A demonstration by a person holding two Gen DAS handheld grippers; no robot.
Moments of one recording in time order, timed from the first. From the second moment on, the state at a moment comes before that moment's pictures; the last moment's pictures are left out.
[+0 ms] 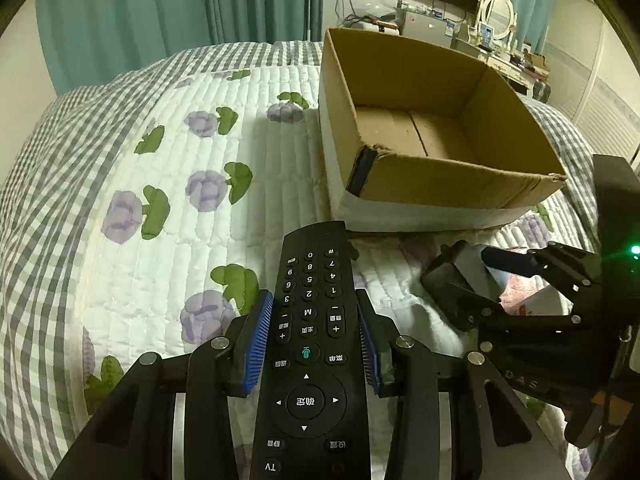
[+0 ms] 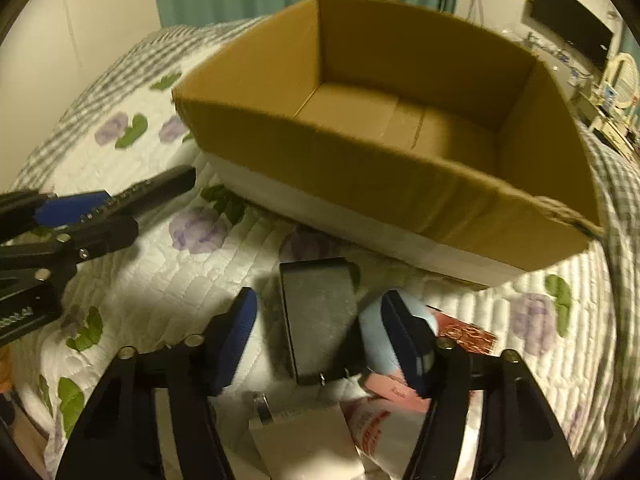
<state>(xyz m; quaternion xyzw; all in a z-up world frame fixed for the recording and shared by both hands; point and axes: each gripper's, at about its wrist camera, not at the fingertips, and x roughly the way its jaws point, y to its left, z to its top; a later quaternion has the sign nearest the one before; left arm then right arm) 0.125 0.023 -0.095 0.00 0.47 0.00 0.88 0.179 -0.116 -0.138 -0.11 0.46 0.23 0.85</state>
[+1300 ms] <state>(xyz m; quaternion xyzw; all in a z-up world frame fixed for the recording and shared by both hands) 0.169 -0.024 0.052 0.03 0.34 -0.04 0.94 0.184 -0.163 0.072 -0.07 0.33 0.18 0.92</state>
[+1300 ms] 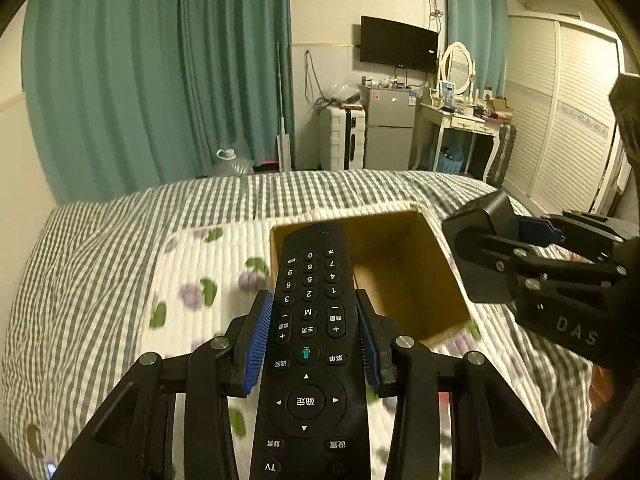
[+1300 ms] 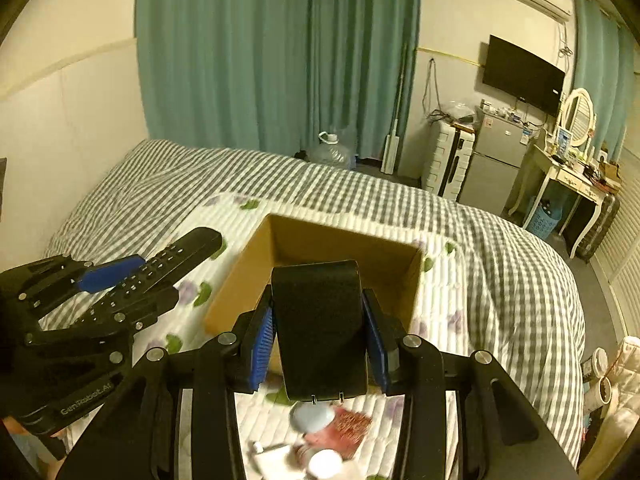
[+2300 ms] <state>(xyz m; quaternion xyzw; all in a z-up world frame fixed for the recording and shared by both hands) 0.248 -0.031 -0.031 0.03 0.37 0.00 0.93 0.292 -0.177 -0.045 -0.08 0.44 0.15 0.88</state>
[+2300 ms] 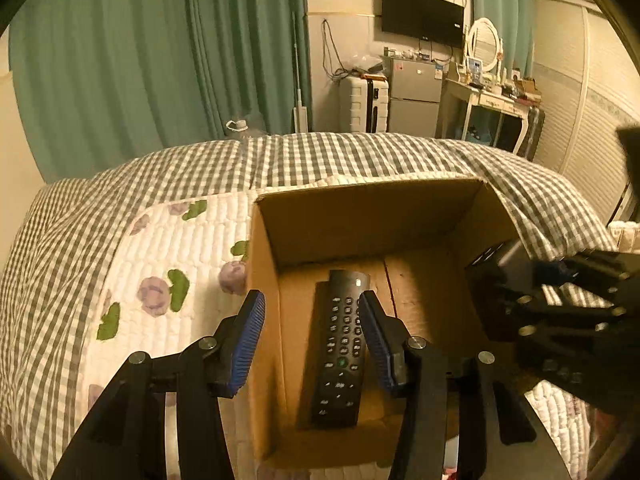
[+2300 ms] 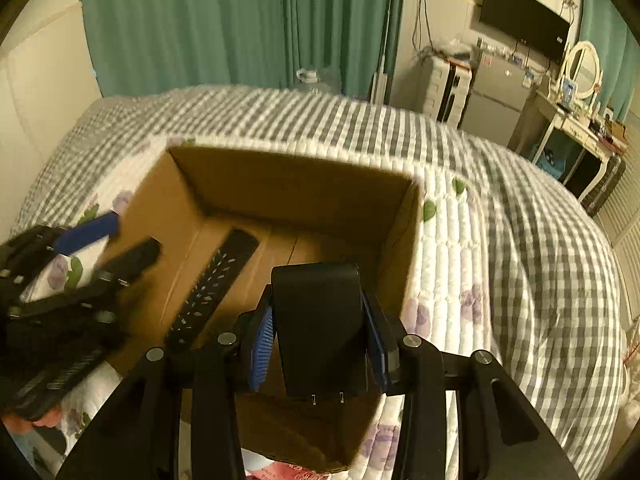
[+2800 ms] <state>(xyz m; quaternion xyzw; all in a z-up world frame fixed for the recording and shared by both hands) 0.169 -0.011 0.017 0.00 0.37 0.00 0.93 0.243 -0.195 0.015 -0.06 0.41 0.12 0.90</state>
